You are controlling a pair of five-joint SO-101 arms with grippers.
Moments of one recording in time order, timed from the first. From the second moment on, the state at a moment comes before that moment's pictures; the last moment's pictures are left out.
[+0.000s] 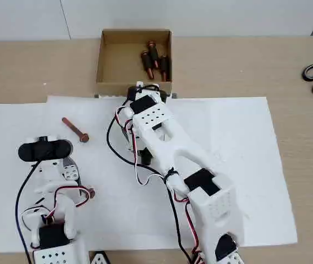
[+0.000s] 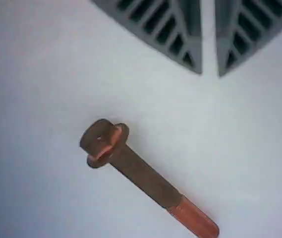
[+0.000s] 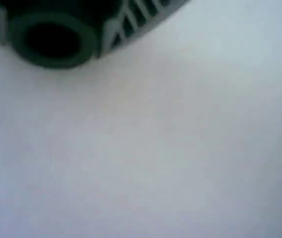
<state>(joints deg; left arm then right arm) -14.7 -102.8 96.7 50.4 0.4 -35.7 27.5 -15.4 84.5 -35.6</state>
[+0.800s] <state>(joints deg) -13.2 -102.5 80.6 62.2 -7.3 -14.2 -12.3 -6.2 95.6 -22.8</state>
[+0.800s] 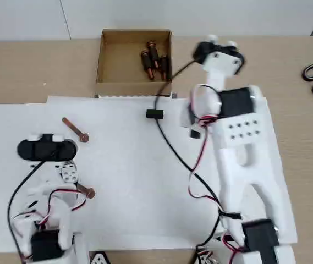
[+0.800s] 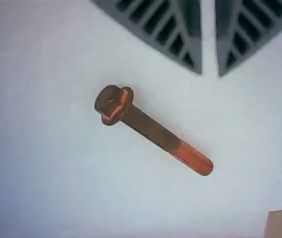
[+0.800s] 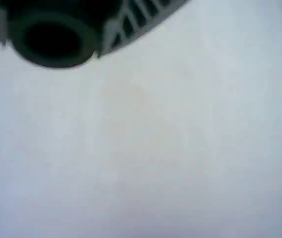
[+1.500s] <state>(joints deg) -13.6 -42.8 25.6 98.2 -20.2 3.0 -41.2 31.6 89.8 -18.9</state>
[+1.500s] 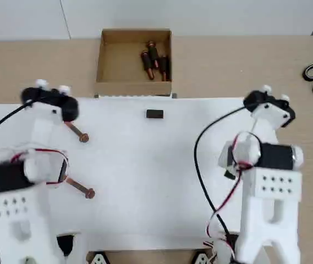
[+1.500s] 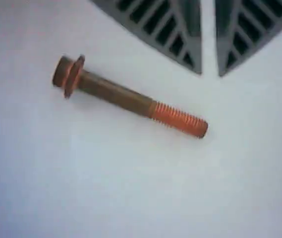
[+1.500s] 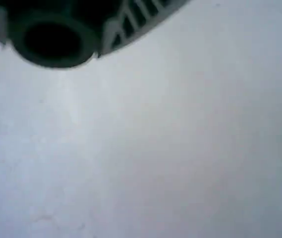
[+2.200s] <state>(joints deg) -13.6 -26.6 26.2 98.8 -75.6 4.3 -66.5 54.3 81.5 -17.5</state>
